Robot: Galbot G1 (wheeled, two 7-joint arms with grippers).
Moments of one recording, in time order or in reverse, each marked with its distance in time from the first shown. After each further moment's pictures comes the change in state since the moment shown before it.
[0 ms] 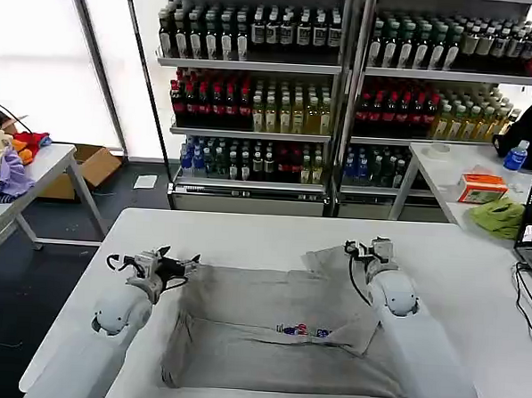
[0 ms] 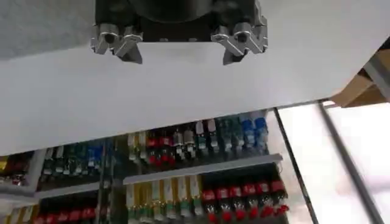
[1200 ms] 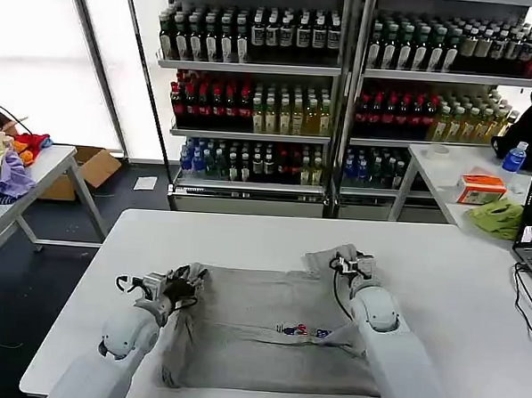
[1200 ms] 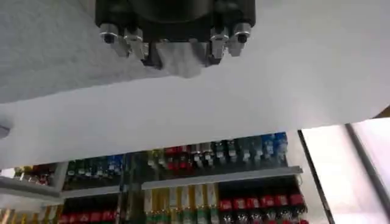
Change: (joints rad) left arm 0.085 -0.030 0.004 -0.015 0.016 0.005 0.013; right arm -0.103 0.089 0.046 -0.004 -0.058 0.002 -0.002
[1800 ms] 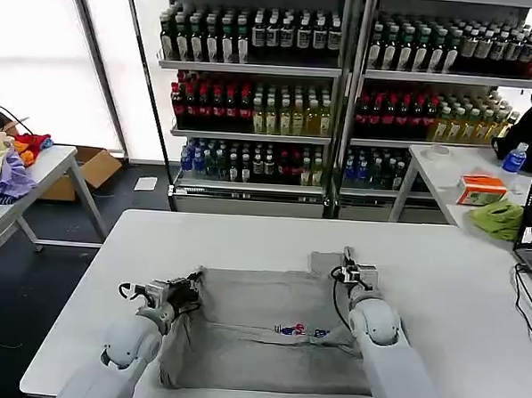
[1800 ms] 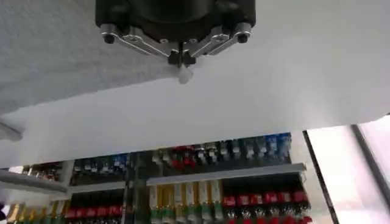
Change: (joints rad) left arm 0.042 -0.022 -0.011 -0.027 0.039 -0.070 0.008; right arm -0.067 0.035 0.058 0.072 0.015 0.039 0.000
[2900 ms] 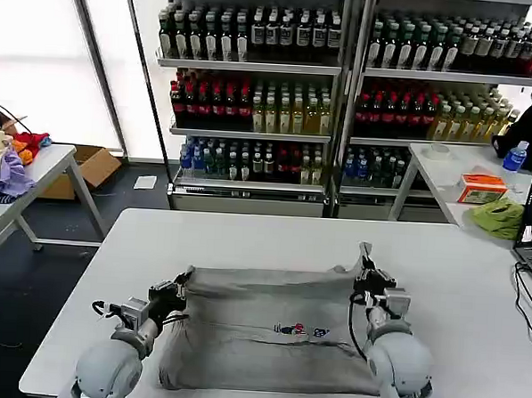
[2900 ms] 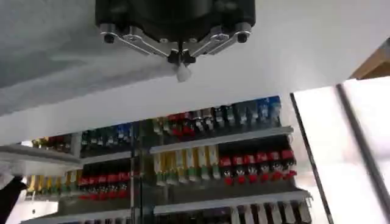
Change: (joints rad) left arm 0.233 0.045 -0.120 -0.261 0.053 -0.087 -0.005; right arm -0.412 -0.019 0.100 0.567 -0.029 0.049 0.094
